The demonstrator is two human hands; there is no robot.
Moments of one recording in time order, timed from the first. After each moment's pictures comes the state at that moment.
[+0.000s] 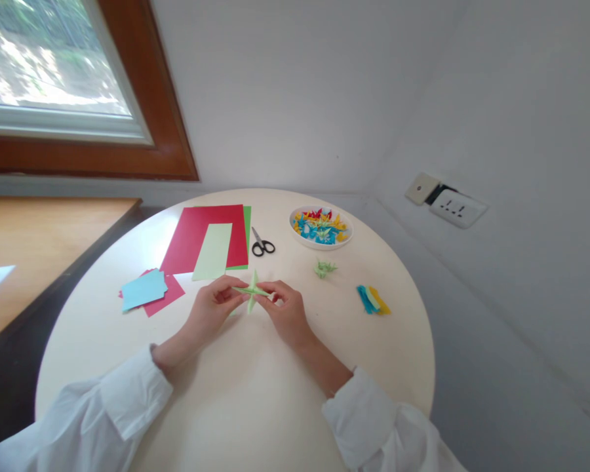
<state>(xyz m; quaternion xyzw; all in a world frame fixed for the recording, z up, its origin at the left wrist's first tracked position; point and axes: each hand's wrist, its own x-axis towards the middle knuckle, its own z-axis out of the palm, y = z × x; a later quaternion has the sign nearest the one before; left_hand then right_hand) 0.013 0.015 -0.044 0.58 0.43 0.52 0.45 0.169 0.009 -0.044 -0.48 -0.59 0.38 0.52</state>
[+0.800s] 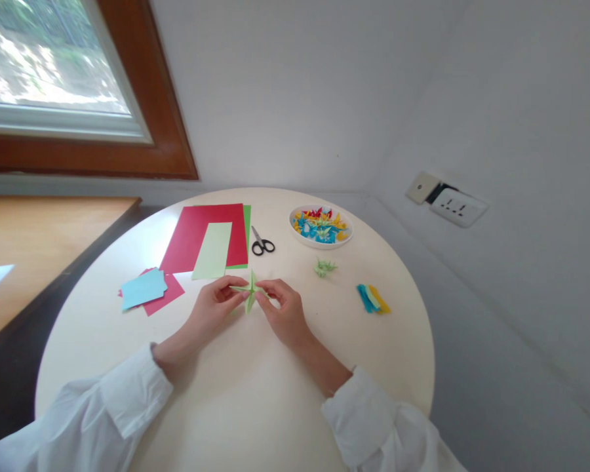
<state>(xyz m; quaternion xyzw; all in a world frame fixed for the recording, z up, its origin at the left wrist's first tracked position) 0.016 0.013 -0.037 0.56 0.47 0.49 0.48 0.167 0.007 -0.054 -0.44 -0.60 0.39 0.54</state>
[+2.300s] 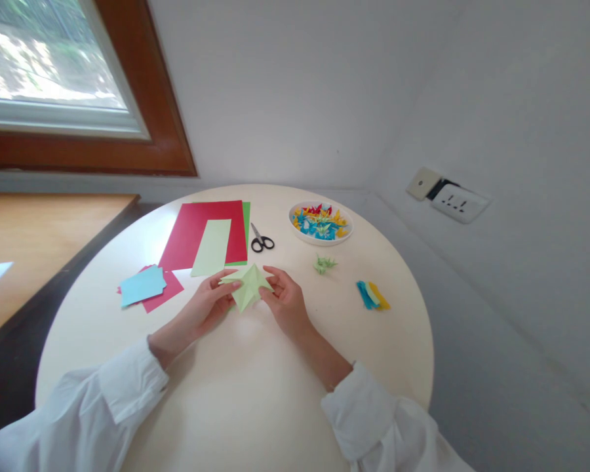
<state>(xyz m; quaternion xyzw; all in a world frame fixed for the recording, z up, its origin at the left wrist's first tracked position) 0.011 0.011 -0.027 0.36 0.36 0.49 0.70 0.167 0.011 -0.048 -0.42 -0.50 0.52 0.55</state>
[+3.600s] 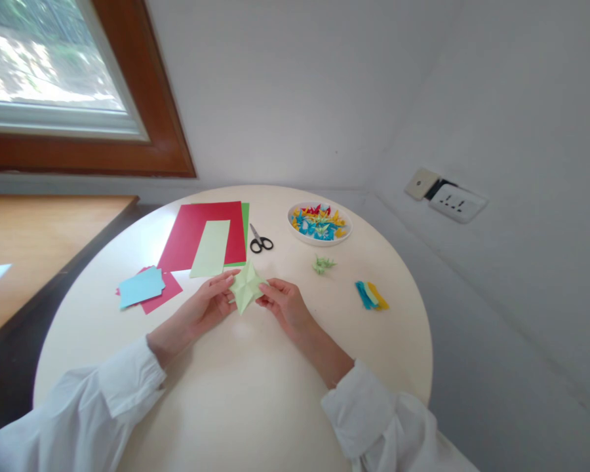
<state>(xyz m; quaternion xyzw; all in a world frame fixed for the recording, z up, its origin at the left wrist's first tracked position) 0.005 0.012 -0.032 0.31 0.29 0.47 0.78 0.170 0.008 -0.043 -0.35 -0.34 0.70 0.52</state>
